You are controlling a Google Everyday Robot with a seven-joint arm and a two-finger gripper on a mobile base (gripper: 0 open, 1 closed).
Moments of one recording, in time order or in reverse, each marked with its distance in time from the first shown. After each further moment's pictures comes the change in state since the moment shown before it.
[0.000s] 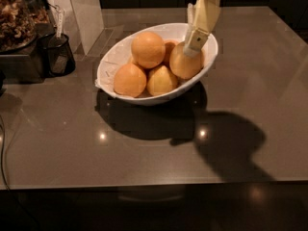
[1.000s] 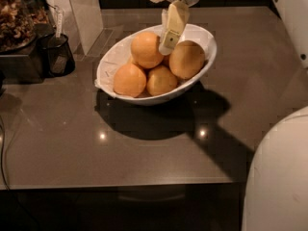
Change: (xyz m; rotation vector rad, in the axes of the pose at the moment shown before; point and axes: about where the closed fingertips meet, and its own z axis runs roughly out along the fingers) arm -0.016 -0.048 0.057 -0.039 -0.037 -0.016
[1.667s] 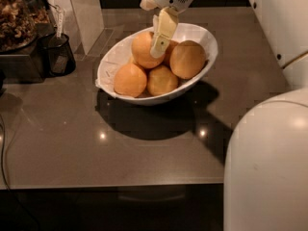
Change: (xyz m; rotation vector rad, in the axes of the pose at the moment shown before) arm -0.003 -0.012 0.029 -0.049 -0.042 0.006
